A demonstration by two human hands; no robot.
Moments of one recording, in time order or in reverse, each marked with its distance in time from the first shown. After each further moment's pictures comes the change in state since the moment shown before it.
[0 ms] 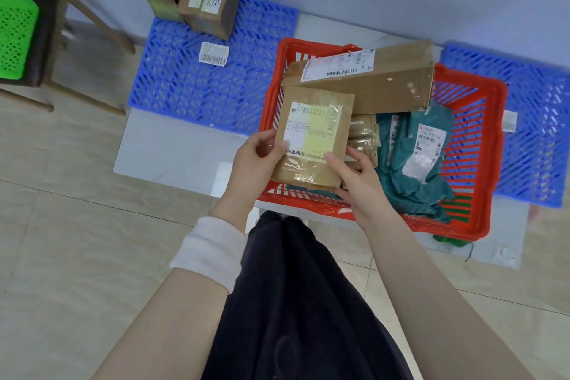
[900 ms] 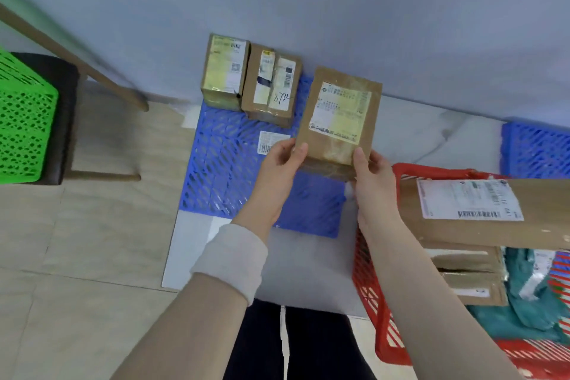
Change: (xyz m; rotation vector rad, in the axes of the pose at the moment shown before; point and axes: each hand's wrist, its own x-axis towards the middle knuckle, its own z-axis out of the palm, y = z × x) left_hand 0.252 0.069 -0.155 -0.335 -0.226 -0.053; right_hand 0.152 -0.122 0.265 -0.024 0.362 -0.203
